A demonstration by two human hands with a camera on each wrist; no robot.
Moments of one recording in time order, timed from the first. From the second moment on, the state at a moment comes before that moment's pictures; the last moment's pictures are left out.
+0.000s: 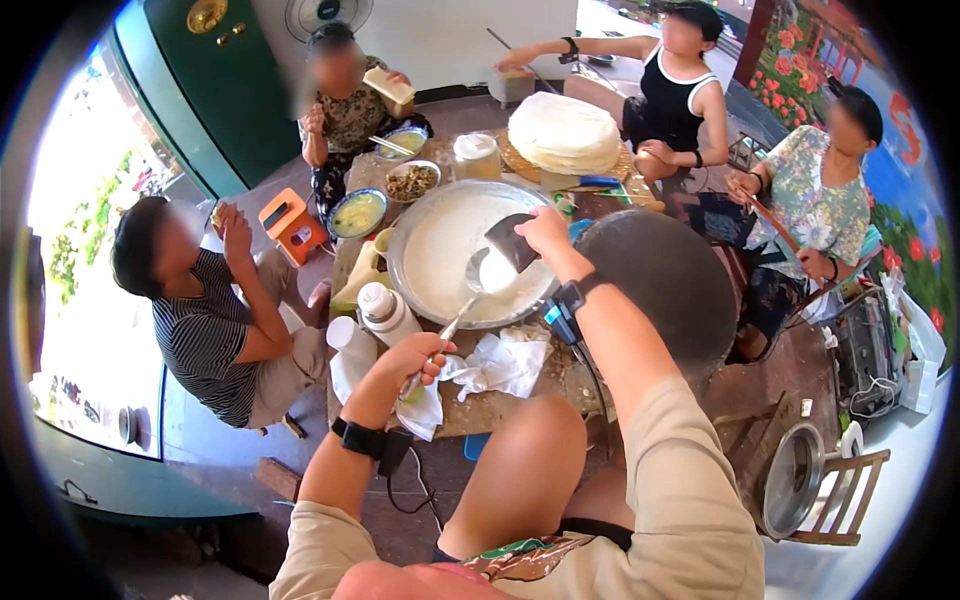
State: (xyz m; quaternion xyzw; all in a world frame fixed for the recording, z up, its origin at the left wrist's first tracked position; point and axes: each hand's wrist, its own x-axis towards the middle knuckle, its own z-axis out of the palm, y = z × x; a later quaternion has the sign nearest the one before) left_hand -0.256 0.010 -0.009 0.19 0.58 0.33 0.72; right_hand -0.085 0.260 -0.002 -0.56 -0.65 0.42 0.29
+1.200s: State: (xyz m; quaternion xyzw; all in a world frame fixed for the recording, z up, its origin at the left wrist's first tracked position) left_hand -0.250 0.020 0.057 0.00 0.50 0.41 0.76; right_hand -0.107 0.243 -0.094 -0.56 -0.22 0.74 0.32
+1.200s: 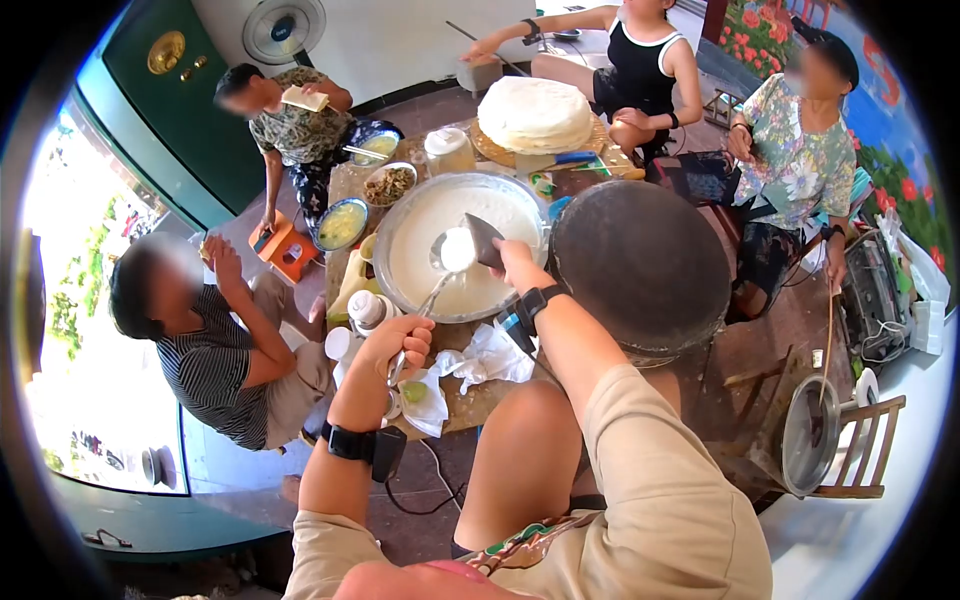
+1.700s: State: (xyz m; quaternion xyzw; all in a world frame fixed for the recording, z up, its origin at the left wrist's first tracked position) left_hand -0.242 0.049 0.083 -0.05 0.40 0.44 0.80; right_hand -0.133 0.206 -0.121 -0.38 -0.26 0.75 0.48
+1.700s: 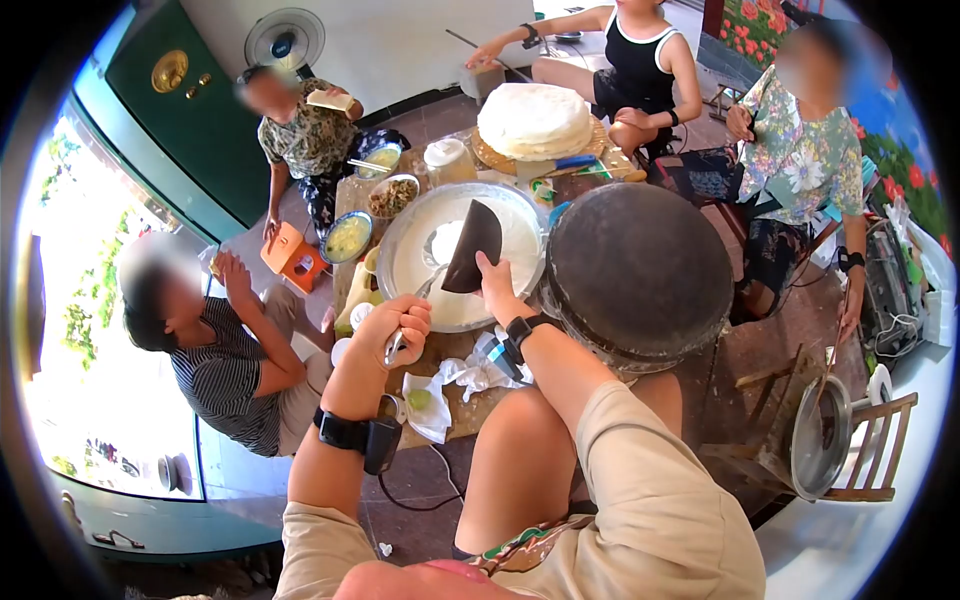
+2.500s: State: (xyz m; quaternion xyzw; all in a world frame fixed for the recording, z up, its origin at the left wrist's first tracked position) left_hand -0.274 0.045 0.116 0.06 0.53 0.43 0.73; right_hand -0.070 0.245 -0.022 -0.36 -0.24 0.74 0.52
